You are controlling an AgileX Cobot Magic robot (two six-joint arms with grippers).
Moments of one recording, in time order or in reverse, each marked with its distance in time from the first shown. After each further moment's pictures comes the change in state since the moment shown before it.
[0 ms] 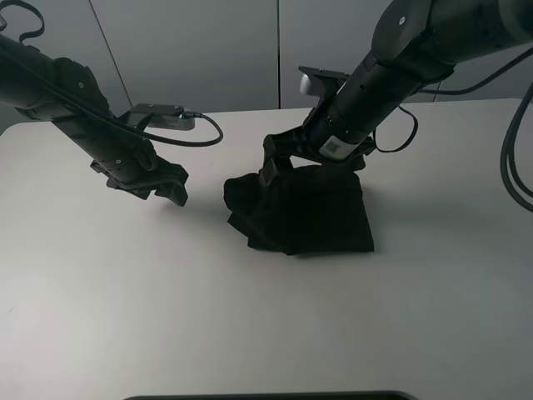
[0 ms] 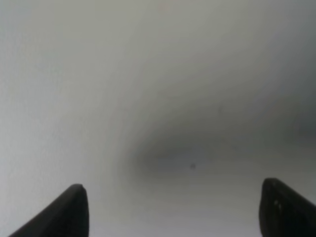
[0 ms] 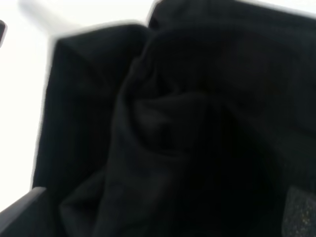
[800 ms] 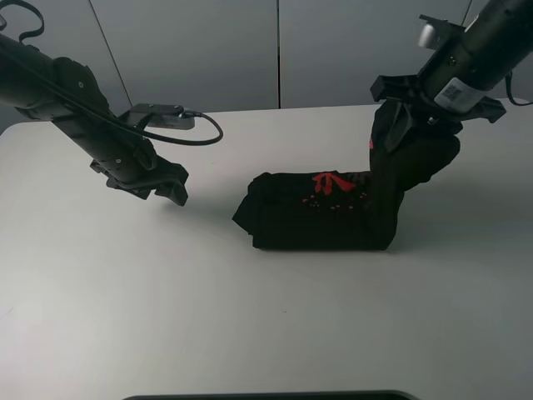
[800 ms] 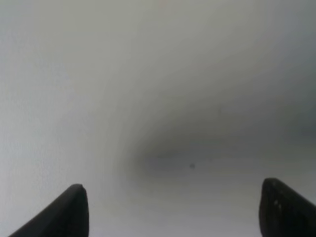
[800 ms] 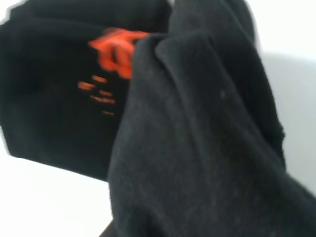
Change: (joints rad) left arm 0.000 0.000 0.000 0.000 0.000 -0.009; right arm -0.261 -0.166 0.000 -0.176 0.276 0.225
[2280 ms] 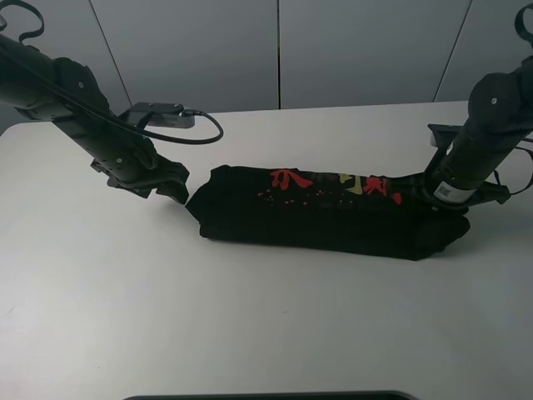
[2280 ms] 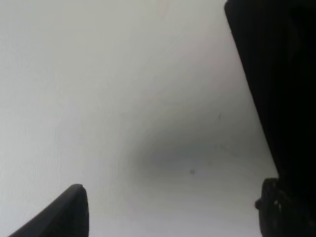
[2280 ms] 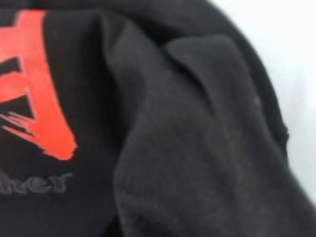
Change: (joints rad) left arm 0.000 0.000 0.000 -0.006 -0.015 0.000; right arm -0.096 0.258 0.268 -0.375 -0.408 0.321
